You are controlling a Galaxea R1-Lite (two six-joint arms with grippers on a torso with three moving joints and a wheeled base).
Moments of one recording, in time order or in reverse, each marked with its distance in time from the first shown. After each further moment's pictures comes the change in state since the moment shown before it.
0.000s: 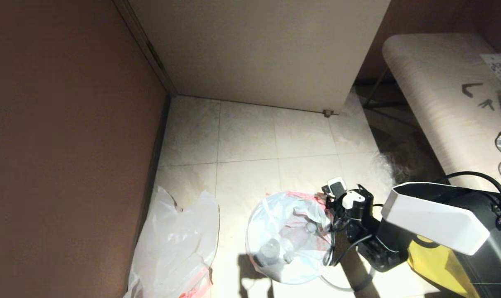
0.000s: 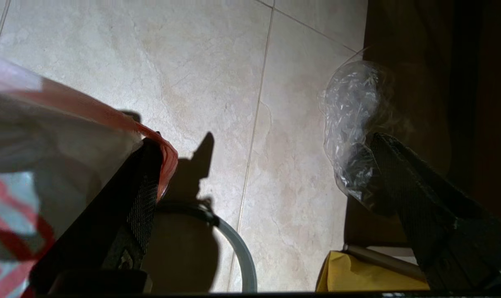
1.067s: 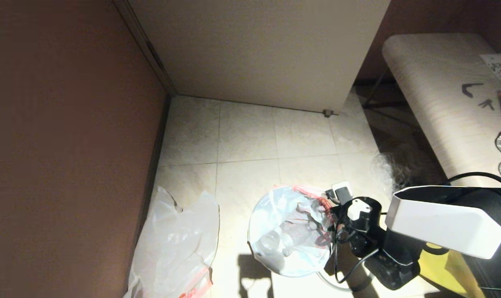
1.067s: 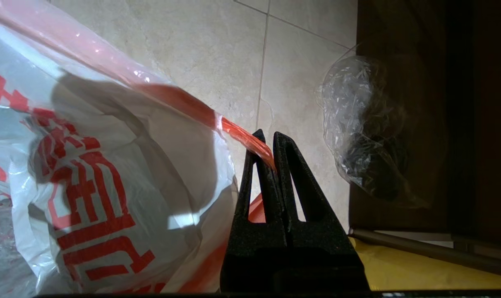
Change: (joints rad) left arm 0.000 0.000 0.000 0.000 0.000 0.000; right arm 0.052 -0.073 0.199 -0.156 -0.046 0.064
